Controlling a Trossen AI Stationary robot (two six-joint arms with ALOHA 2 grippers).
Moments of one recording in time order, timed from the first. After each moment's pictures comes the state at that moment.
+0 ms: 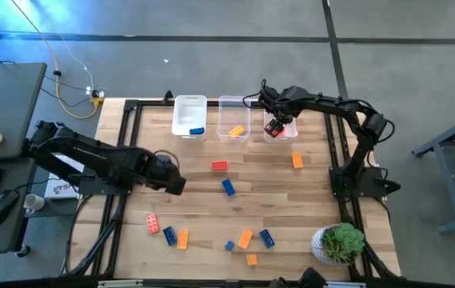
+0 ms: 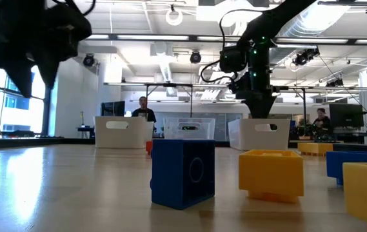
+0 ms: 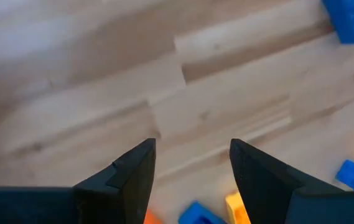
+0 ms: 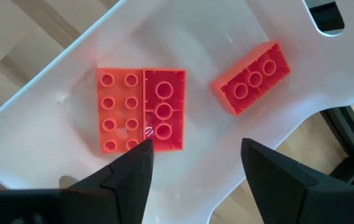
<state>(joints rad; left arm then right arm) -0.12 1.17 0.82 -0.94 -0.02 -1.52 -0.61 1.78 1.33 -1.00 0.26 0.11</state>
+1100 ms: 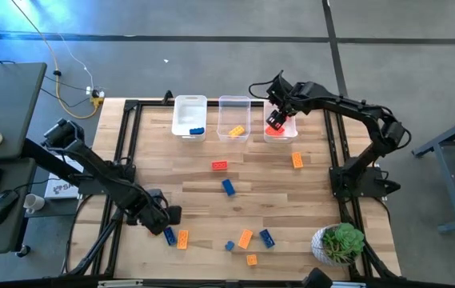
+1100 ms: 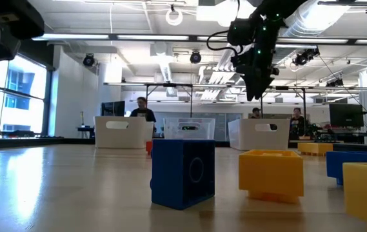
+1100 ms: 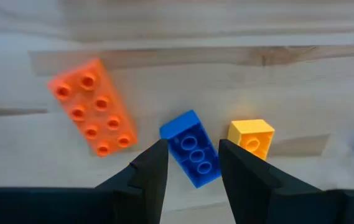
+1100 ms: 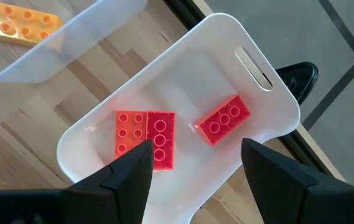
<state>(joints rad) -0.57 1.38 0.82 -0.74 -0.02 -2.25 -0.61 1.59 1.33 -0.93 0.25 0.04</state>
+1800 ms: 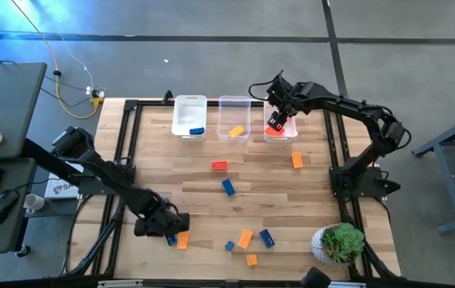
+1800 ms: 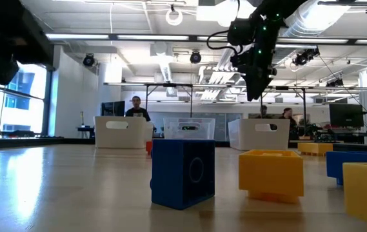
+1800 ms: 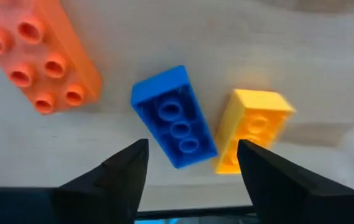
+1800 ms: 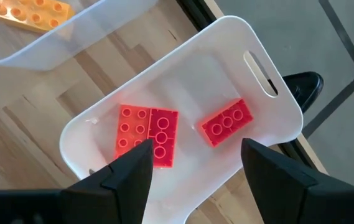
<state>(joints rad) -0.52 1.53 0.82 -0.53 0.17 -2.32 -0.61 1.59 1.33 -0.93 0.23 -0.03</state>
